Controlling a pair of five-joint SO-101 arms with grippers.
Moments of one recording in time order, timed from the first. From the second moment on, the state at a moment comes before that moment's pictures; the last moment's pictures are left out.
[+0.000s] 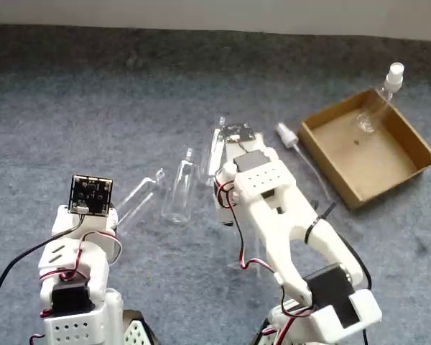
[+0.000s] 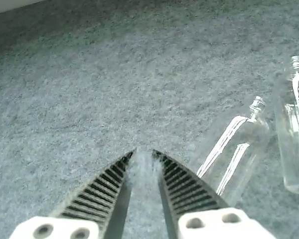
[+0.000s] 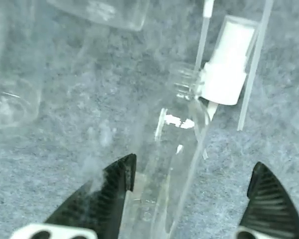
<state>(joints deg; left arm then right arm) -14.7 -103.8 88.3 57.3 -12.1 -28.5 -4.6 27.6 72.7 -12.0</state>
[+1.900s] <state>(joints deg) -14.7 -103.8 90.1 57.3 -12.1 -2.8 -57.5 61.8 63.1 22.0</state>
